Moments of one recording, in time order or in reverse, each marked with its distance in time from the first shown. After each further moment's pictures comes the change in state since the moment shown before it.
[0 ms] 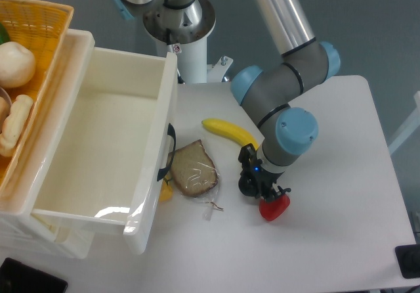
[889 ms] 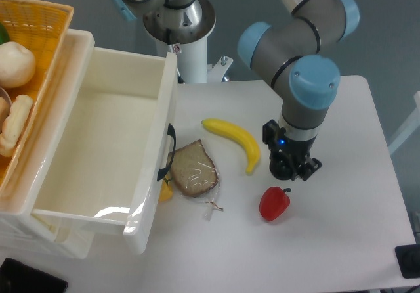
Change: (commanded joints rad) arm 0.038 0.118 0.089 -0.057 0.117 -0.094
